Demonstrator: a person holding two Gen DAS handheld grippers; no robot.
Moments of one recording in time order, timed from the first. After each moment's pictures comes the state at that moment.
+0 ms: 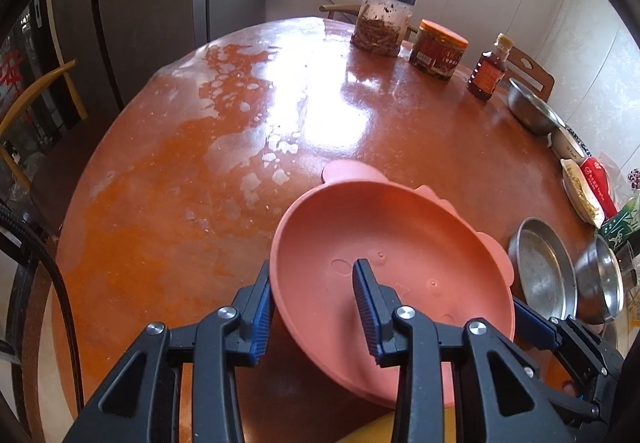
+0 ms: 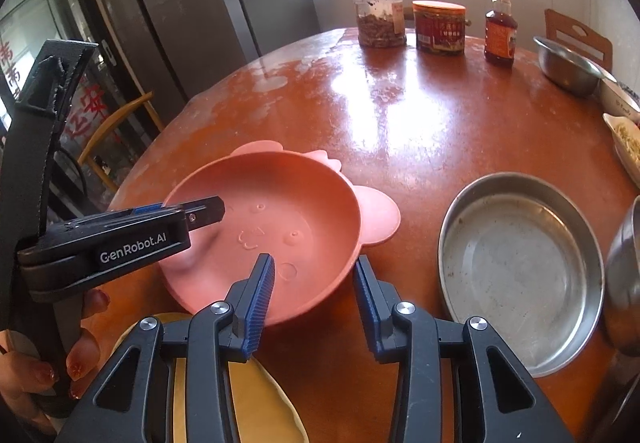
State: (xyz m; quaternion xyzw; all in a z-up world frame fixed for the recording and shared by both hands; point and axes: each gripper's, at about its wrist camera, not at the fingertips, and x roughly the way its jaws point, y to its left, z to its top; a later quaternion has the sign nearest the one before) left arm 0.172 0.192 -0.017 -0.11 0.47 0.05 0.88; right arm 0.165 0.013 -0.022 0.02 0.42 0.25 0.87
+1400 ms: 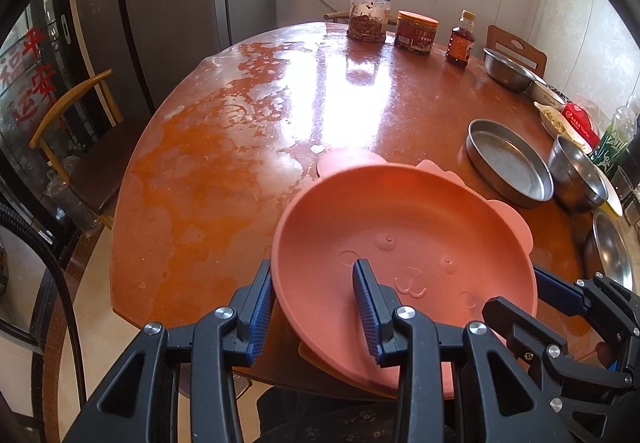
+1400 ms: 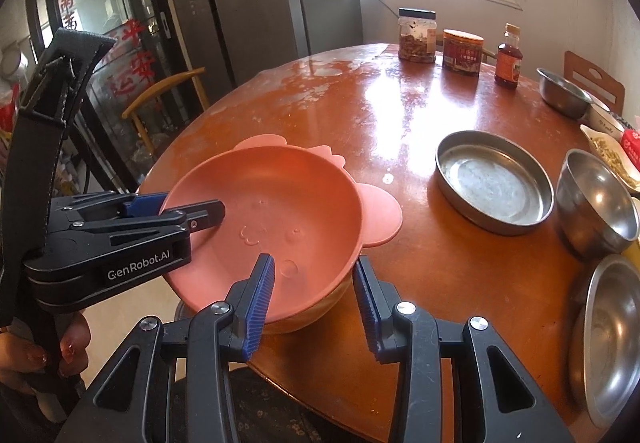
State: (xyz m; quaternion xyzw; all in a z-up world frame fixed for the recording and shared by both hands) left arm 0.026 0.145 -0.015 -0.06 0.45 0.08 0.89; right arm 0.021 -0.013 -0.012 -0.05 0.39 0.31 0.87
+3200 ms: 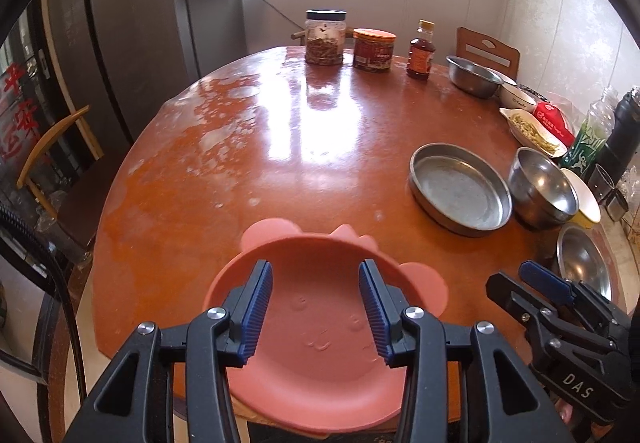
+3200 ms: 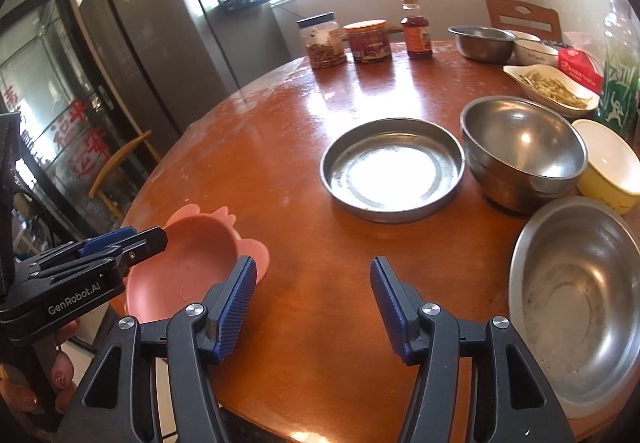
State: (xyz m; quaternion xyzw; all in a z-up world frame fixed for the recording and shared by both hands) left arm 0.053 0.094 0.023 -0.03 0.43 0.04 0.90; right arm 0.053 -0.099 -0.008 0.09 0.39 0.21 0.89
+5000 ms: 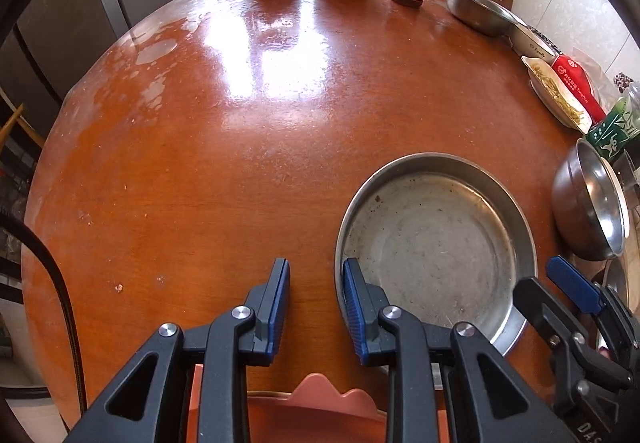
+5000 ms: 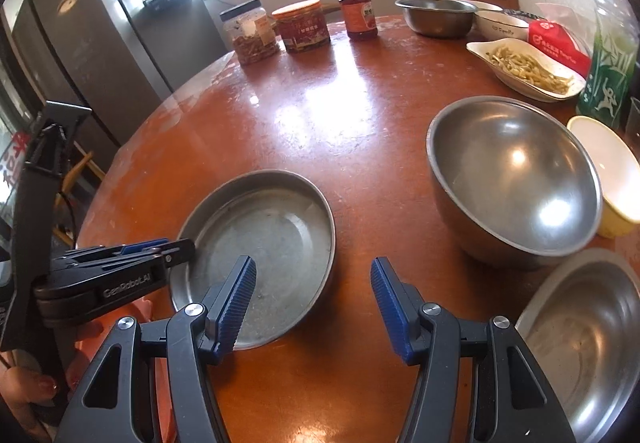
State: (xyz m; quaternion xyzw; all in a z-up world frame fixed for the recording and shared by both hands) left arm 0.195 0.084 -0.035 -0.02 0.55 -0.02 0.83; right arm 0.144 -0.095 -0.023 0.10 0.45 0.12 0.88
